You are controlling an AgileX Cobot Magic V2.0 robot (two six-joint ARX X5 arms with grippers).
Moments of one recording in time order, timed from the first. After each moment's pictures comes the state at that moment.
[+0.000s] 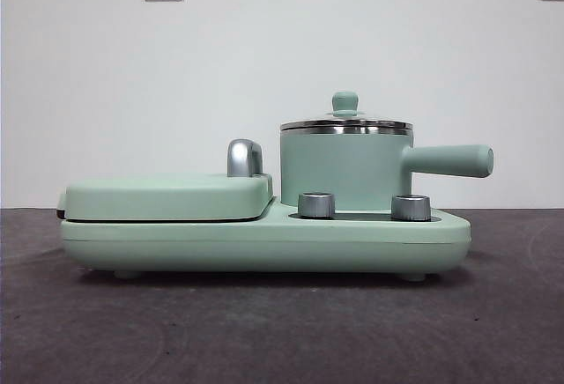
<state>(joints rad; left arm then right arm) -0.01 0.00 0.03 -0.18 0.00 -0.09 0.44 0.44 1.18 -1.09 -0.34 0.17</state>
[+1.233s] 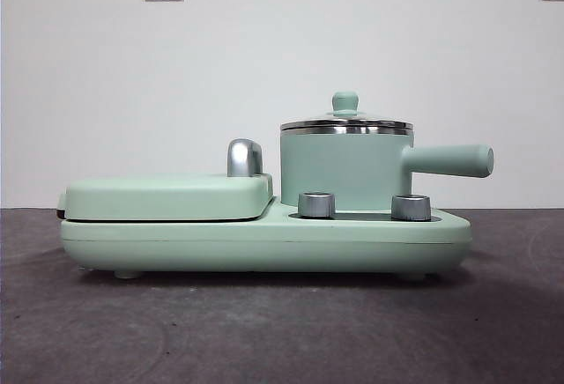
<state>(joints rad) -0.01 0.00 0.03 -0.18 0.00 -0.09 -0.01 0.15 0.16 -0.19 -0.02 0.10</state>
